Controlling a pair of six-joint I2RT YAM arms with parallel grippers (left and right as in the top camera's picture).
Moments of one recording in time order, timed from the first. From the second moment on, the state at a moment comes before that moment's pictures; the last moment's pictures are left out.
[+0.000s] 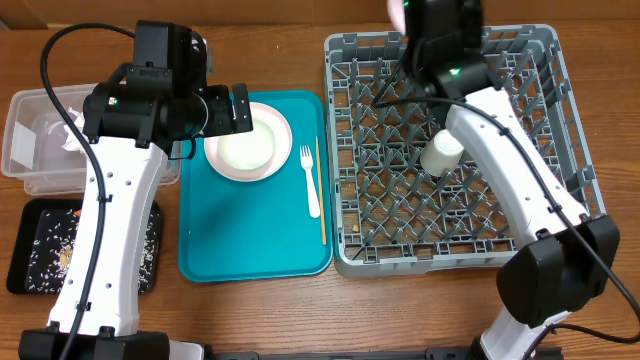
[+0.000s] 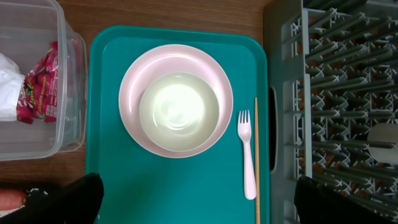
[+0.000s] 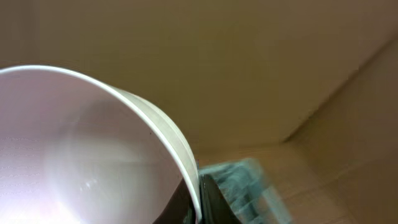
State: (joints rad) left arm -0.12 1.58 1.71 -1.15 0.08 -0.26; right arm 0.34 1.88 1.79 -0.33 0.80 -0.05
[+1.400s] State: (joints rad) left arm -0.12 1.58 1.71 -1.15 0.08 -0.26; right arm 0.40 2.27 1.79 -0.28 1.41 -0.64
